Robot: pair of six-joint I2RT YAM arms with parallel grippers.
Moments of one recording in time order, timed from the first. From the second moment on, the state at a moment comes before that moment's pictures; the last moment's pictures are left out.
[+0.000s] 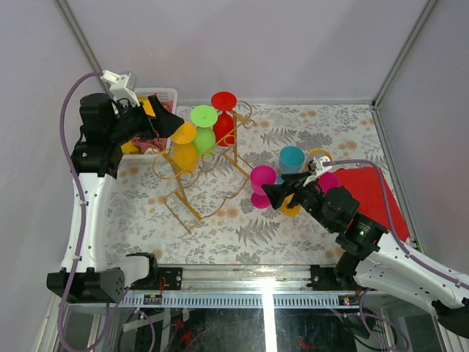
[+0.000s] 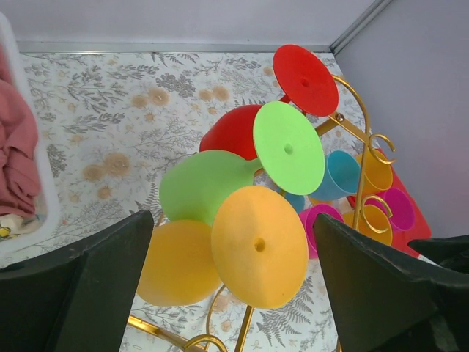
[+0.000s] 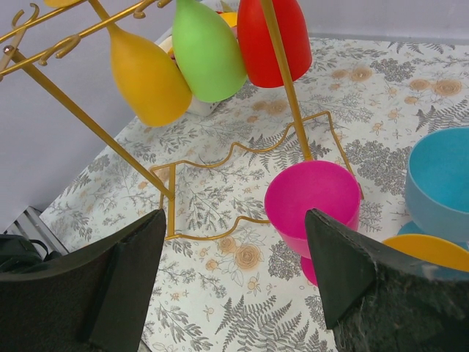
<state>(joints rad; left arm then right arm) 0.03 1.17 1.45 -0.57 0.56 -0.31 0.93 0.69 0.63 0.01 0.24 0.37</state>
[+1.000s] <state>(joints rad) 0.11 1.25 1.43 -0.60 0.77 -0.33 0.93 0.72 0.64 -0.05 0.24 0.37</state>
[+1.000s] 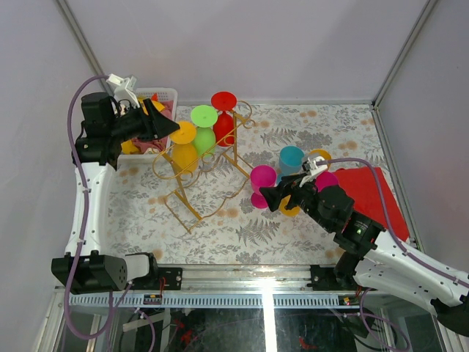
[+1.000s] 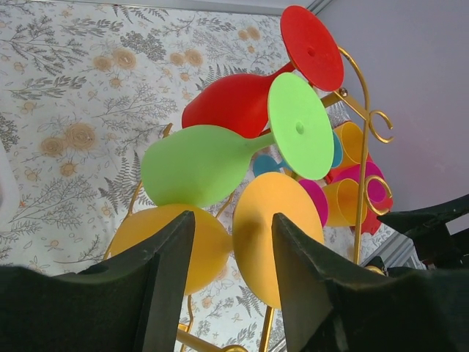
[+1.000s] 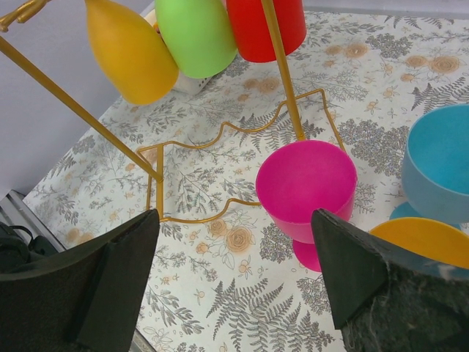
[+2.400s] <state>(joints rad) 0.11 1.21 1.39 -0.51 0.83 -0.51 0.93 0.72 0.64 -0.07 0.25 0.36</state>
